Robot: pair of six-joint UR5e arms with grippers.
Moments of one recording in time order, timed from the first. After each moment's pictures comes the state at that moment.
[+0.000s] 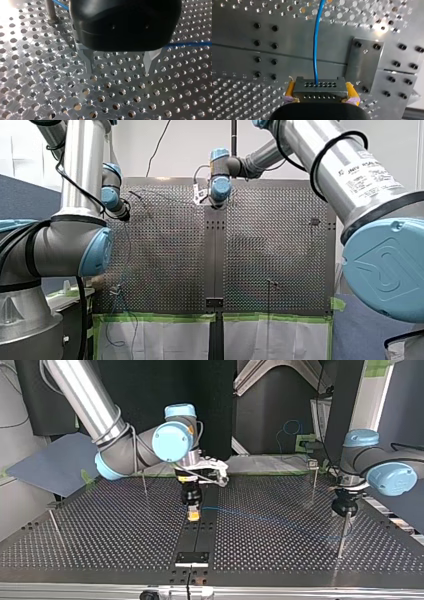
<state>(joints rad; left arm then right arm) 0.26 -1.77 -1.68 -3.01 -1.42 -1.93 2.37 -0.94 0.99 0.00 1.87 1.47</state>
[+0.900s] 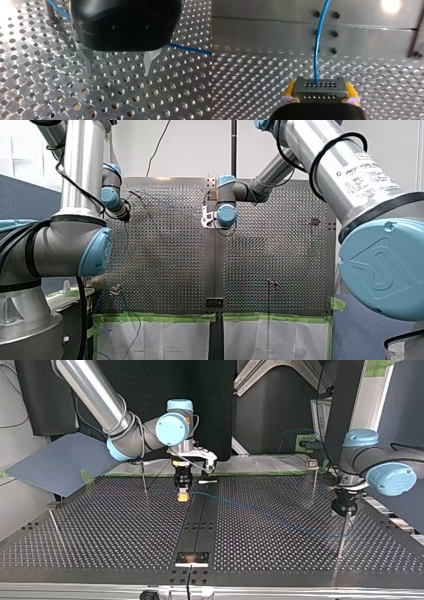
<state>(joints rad) 0.26 -1.77 -1.68 -3.02 -1.43 -1.93 2.33 -0.94 1.26 -0.27 1.94 1.56</state>
